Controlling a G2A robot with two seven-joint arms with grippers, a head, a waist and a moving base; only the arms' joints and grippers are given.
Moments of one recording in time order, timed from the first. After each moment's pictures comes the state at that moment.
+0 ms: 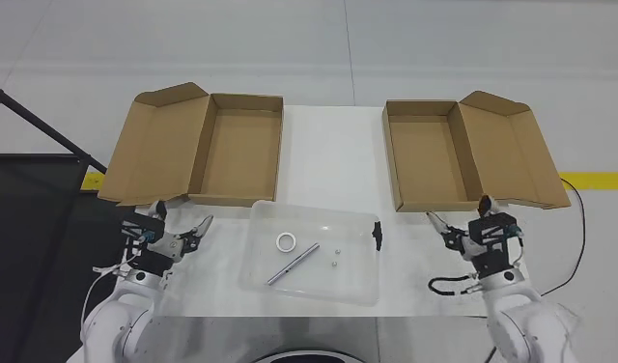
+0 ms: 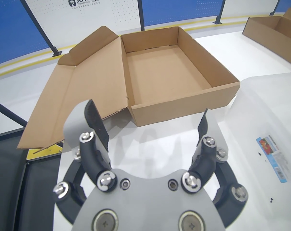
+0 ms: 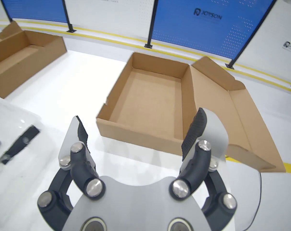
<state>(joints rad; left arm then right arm) 1.80 -1.15 -1.65 -1.84 1.29 -0.14 0.16 -1.70 -1.14 1.66 -2.00 -1.28 -0.26 0.06</state>
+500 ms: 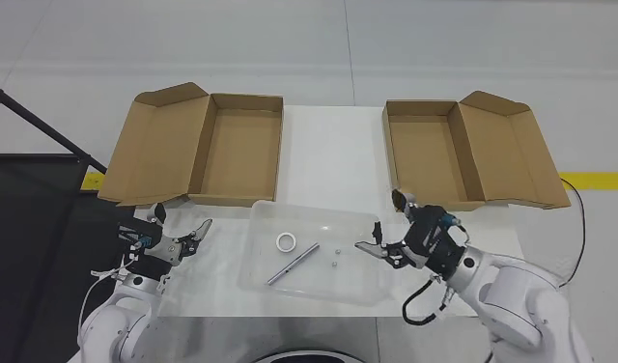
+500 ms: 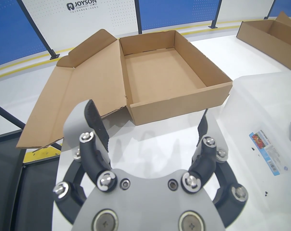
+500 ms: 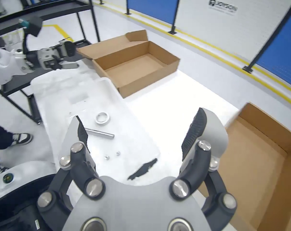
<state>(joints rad) 1.82 -1.15 -1.66 -1.84 1.29 -0.15 0.19 -1.49 -1.12 1.48 -2.16 -1.01 -0.65 0.51</state>
